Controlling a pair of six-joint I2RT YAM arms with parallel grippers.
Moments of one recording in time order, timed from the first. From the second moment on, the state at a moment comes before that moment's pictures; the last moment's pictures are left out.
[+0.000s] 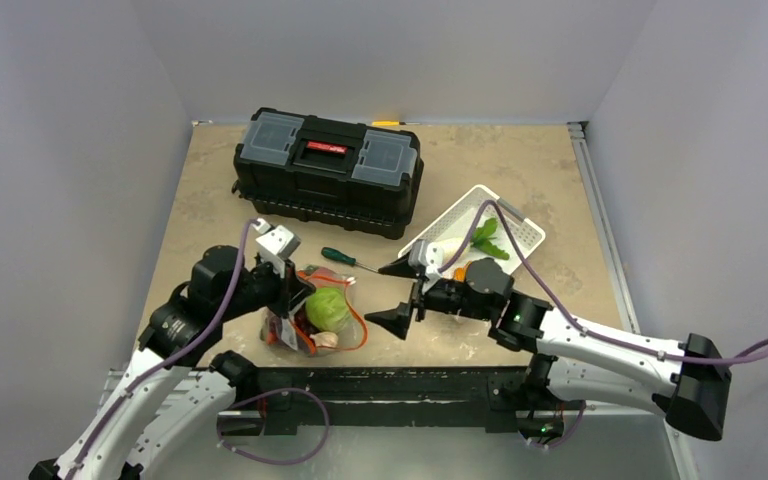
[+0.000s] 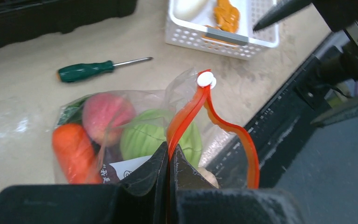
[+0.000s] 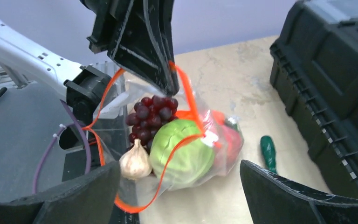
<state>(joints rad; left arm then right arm) -0.53 0.54 0.78 -0.73 0.24 -0.15 1.07 0.96 0.60 0.28 -0.20 0.07</state>
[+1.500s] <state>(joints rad) -0.53 0.61 0.77 -0.70 0.47 -0.15 1.21 1.21 0.68 0.23 -0.05 -0.54</state>
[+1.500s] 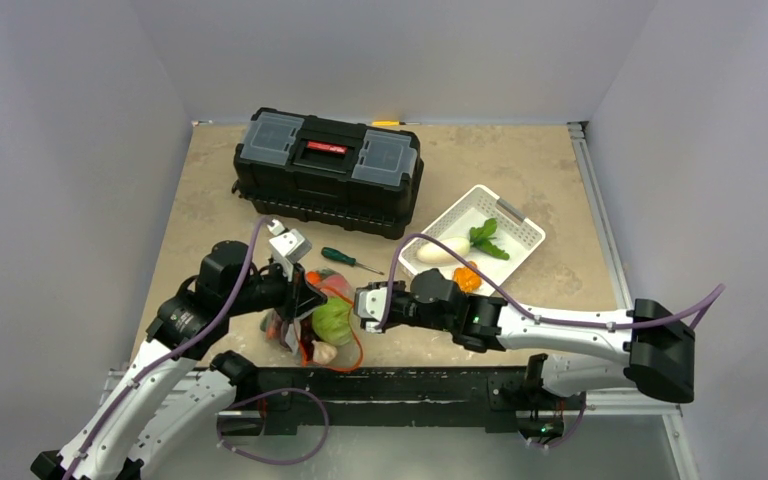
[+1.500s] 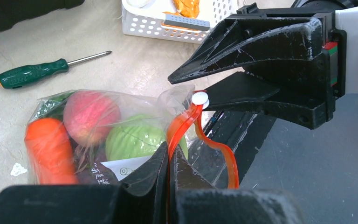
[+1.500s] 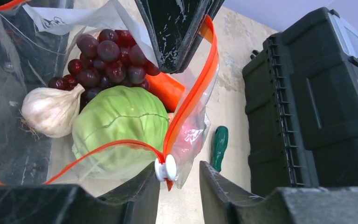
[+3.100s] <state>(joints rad) -0.58 0.68 0.81 -0.34 0.80 0.24 1.12 1.21 1.09 -0.19 -0.16 0.21</state>
